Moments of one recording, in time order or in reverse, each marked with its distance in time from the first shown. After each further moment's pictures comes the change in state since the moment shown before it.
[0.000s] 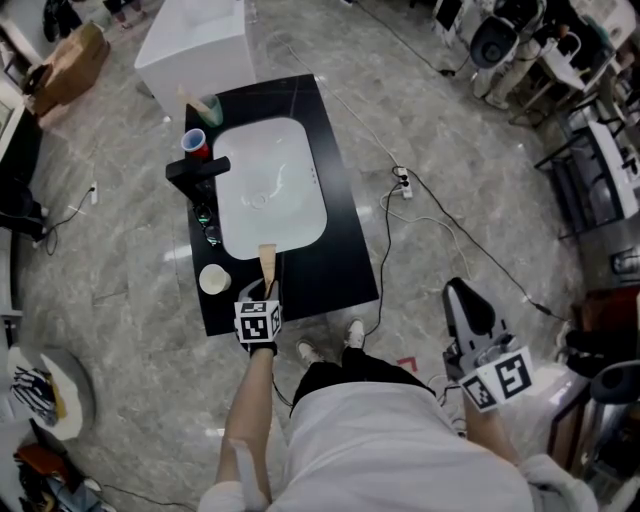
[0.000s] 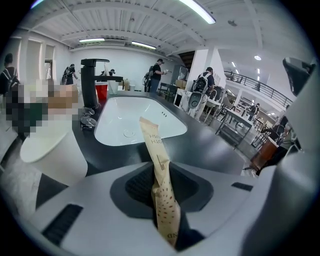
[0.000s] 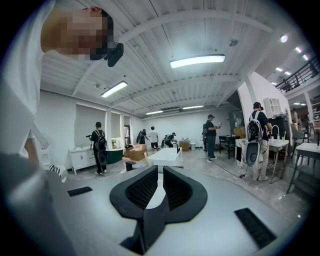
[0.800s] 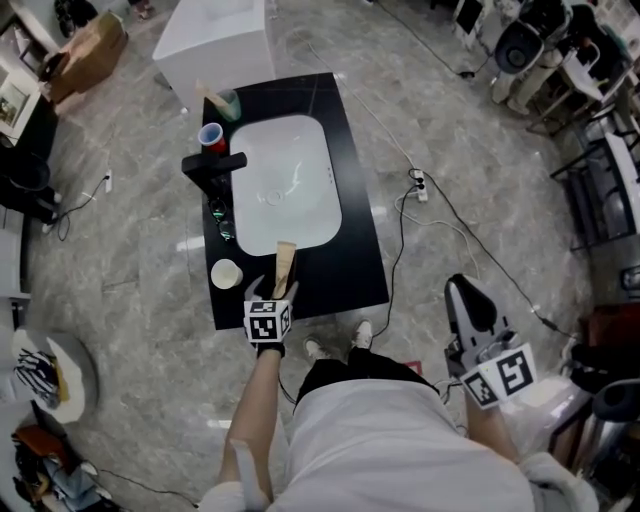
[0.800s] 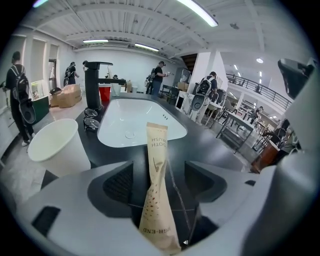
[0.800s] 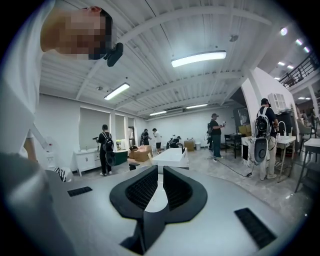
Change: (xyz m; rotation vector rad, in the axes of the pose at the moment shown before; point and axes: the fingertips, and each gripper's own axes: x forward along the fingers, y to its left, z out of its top) left arm -0.008 -0.004 0.005 -0.025 -0.026 0.009; right arm 0.023 0.001 -0.001 0.016 -0.007 0.060
